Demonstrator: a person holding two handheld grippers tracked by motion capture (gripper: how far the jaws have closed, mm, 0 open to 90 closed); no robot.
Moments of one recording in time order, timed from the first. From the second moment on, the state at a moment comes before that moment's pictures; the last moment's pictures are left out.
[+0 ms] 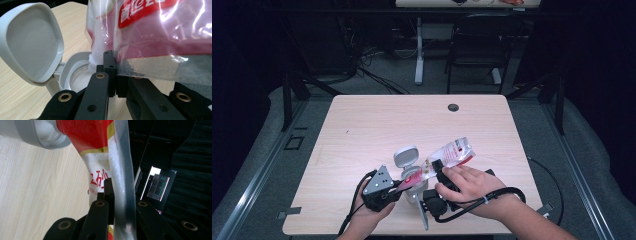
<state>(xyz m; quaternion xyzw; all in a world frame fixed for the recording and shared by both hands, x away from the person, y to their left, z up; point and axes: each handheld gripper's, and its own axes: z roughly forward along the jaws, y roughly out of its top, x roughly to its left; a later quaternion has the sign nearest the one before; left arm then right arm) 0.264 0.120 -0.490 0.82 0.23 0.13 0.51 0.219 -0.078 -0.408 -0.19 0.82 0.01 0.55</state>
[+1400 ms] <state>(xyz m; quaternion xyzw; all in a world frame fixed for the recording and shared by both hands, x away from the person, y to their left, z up) 0.264 0.116 -0.490 0.82 0.23 0.12 0.51 0.220 -0.081 -0.408 -0.18 0.82 0.01 0.54</state>
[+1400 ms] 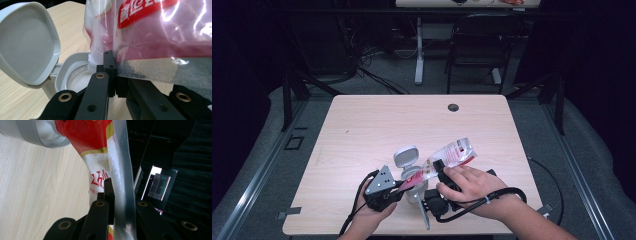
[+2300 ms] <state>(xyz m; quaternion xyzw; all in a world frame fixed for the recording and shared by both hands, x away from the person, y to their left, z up) 0.269 0.106 -0.486 0.82 0.23 0.12 0.51 0.221 -0.106 -0.419 -0.13 0.84 0.05 0.53</state>
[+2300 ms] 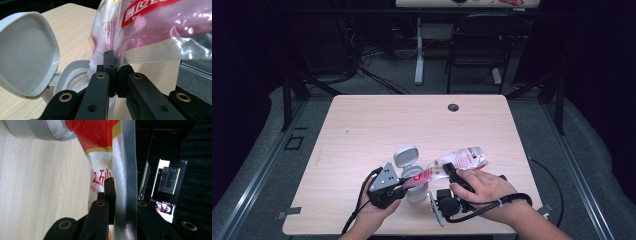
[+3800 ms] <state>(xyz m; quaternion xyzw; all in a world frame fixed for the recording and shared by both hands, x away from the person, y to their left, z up) 0.274 0.100 -0.480 0.81 0.23 0.12 0.53 0.228 -0.141 -0.445 0.01 0.85 0.18 0.50</state>
